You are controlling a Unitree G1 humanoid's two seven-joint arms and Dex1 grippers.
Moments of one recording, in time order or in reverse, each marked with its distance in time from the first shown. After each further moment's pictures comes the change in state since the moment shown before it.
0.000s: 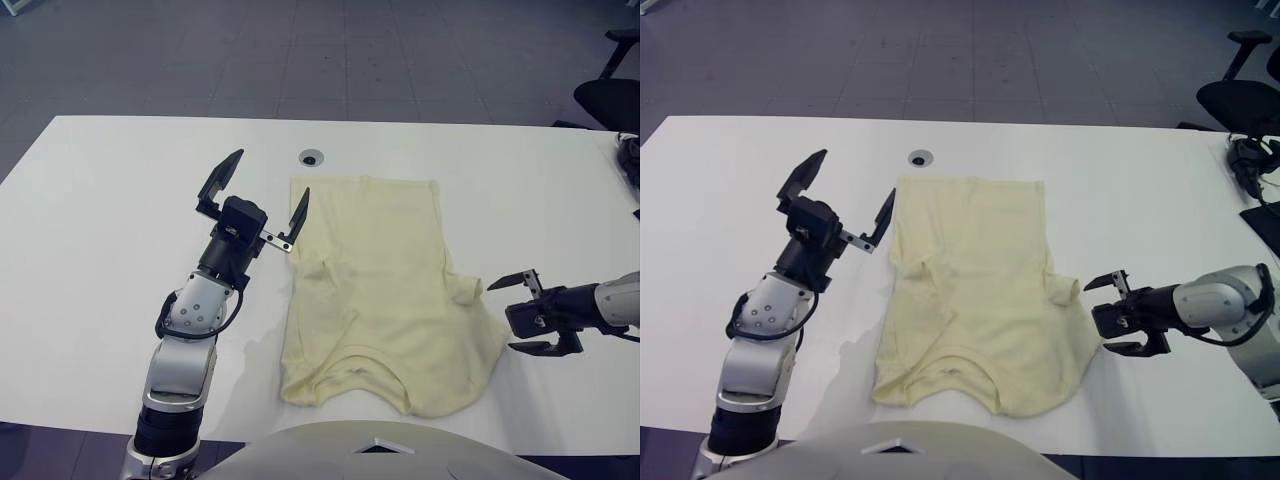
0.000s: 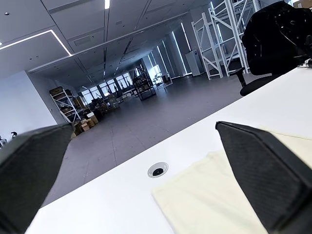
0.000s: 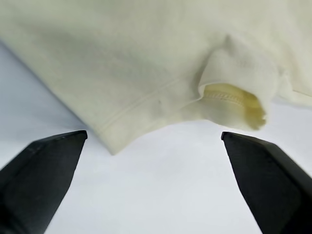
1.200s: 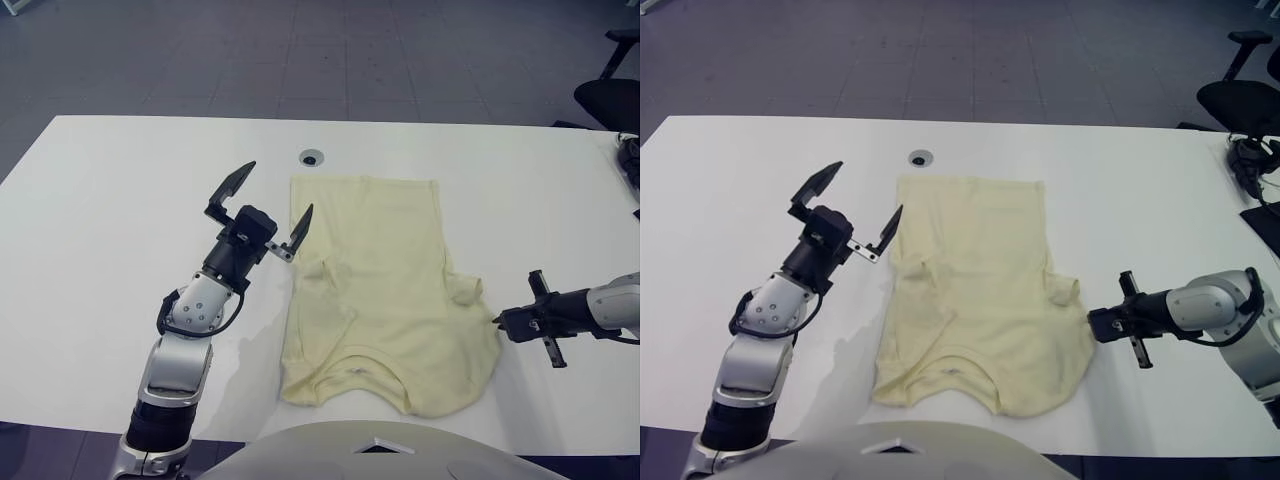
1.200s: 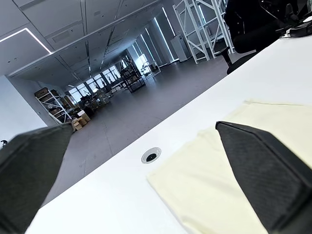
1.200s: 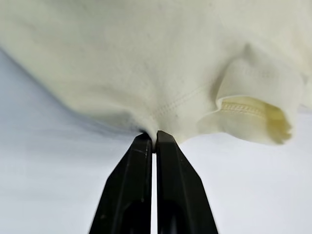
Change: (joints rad) left arm -0.006 0.062 -0.018 0.061 0.040 -0.024 -0.062; right arm 0.011 -0.005 0.024 -0.012 0.041 0.036 0.000
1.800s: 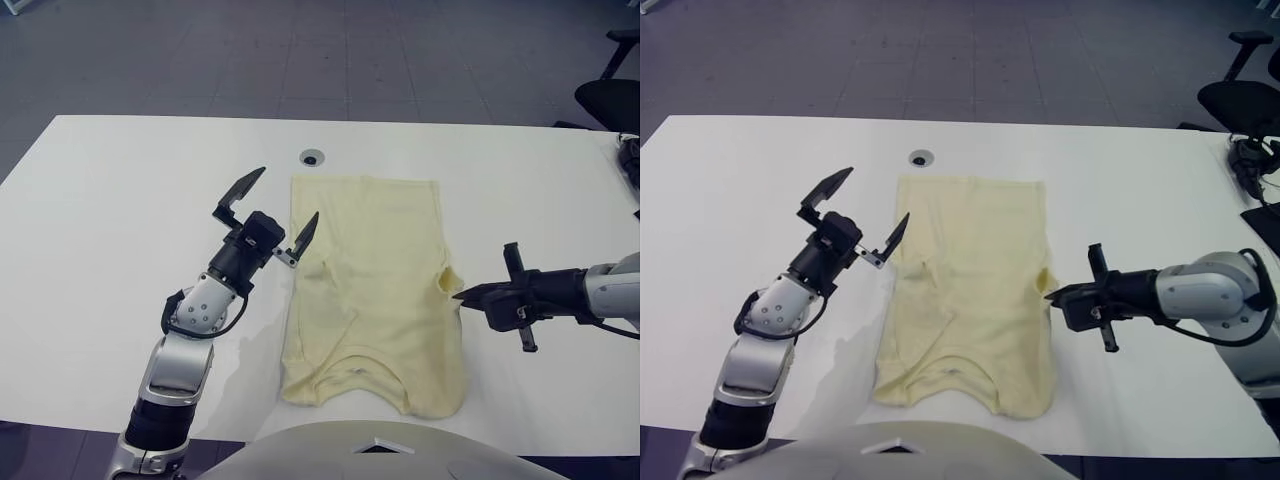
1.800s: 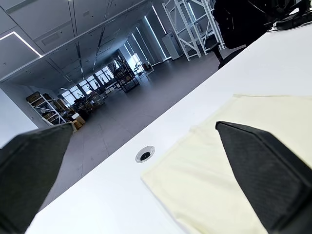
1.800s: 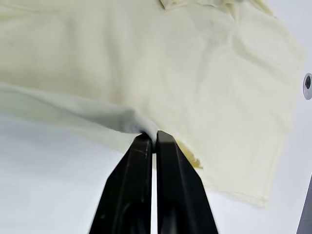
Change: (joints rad) left arm -0.011 0.021 -0.028 0.029 0.019 -0.029 -0.020; right arm -0.074 0.063 -0.040 -0.230 0.180 0.004 -0.027
